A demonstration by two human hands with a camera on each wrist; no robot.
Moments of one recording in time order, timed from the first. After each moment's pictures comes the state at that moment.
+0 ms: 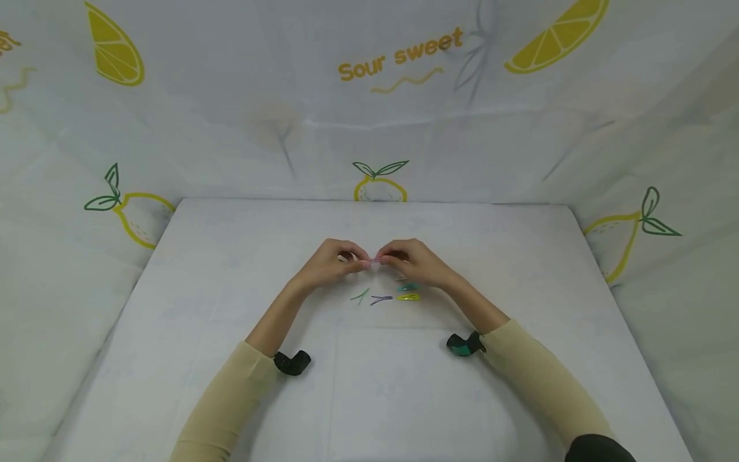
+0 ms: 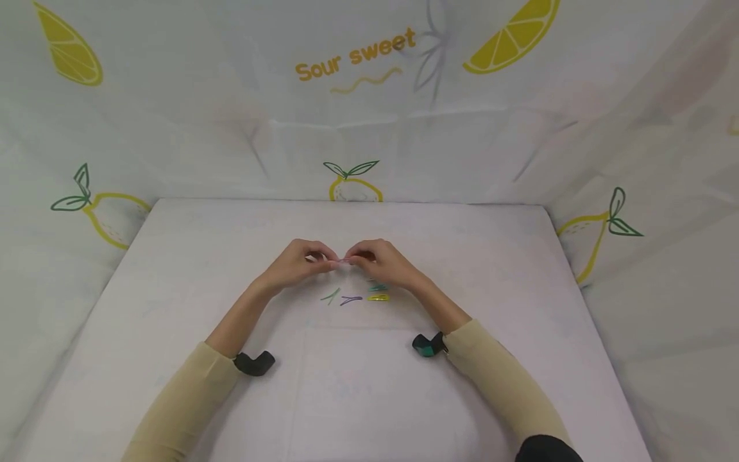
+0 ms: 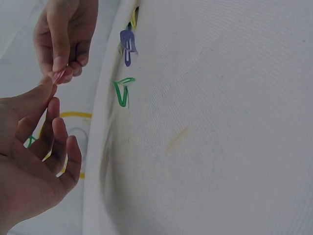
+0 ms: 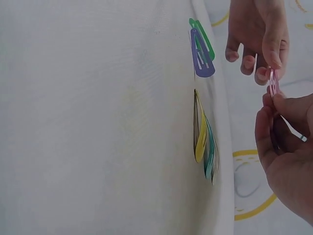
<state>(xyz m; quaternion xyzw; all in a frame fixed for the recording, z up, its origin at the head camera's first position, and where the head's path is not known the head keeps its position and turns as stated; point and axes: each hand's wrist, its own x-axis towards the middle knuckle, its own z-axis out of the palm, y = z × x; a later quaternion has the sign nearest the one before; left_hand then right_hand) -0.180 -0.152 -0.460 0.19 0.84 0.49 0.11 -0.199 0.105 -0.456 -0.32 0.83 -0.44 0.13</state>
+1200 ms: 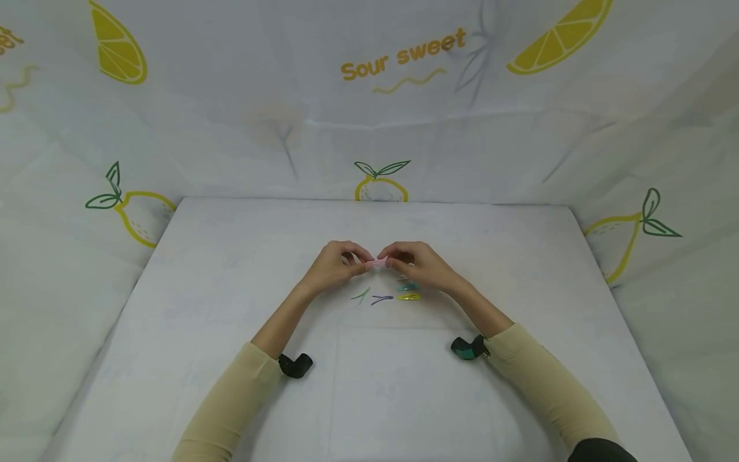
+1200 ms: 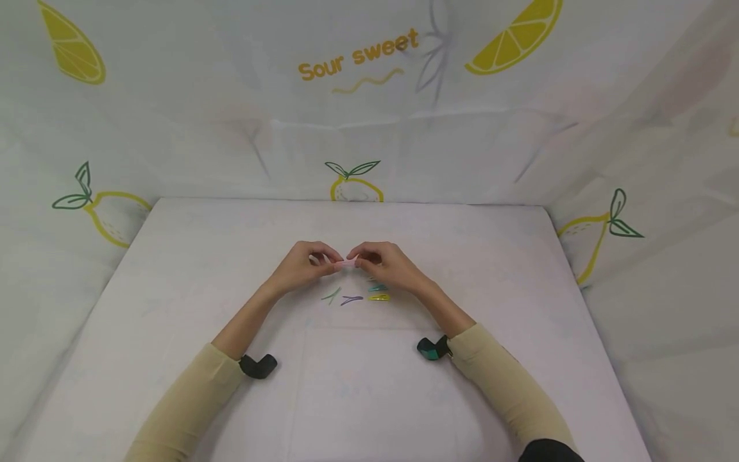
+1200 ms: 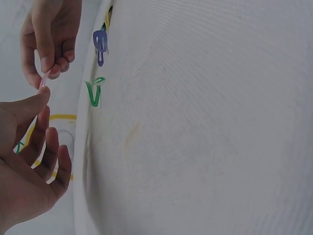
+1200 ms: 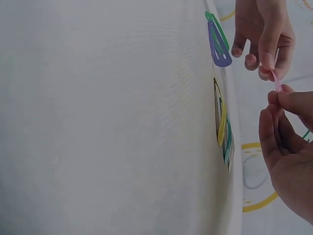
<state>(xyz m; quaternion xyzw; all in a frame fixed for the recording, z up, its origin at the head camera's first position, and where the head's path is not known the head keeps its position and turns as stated) -0.176 -0.144 -0.469 0.19 0.85 0.48 0.06 -0.195 0.113 -0.463 -0.31 0.82 -0.46 0.13</state>
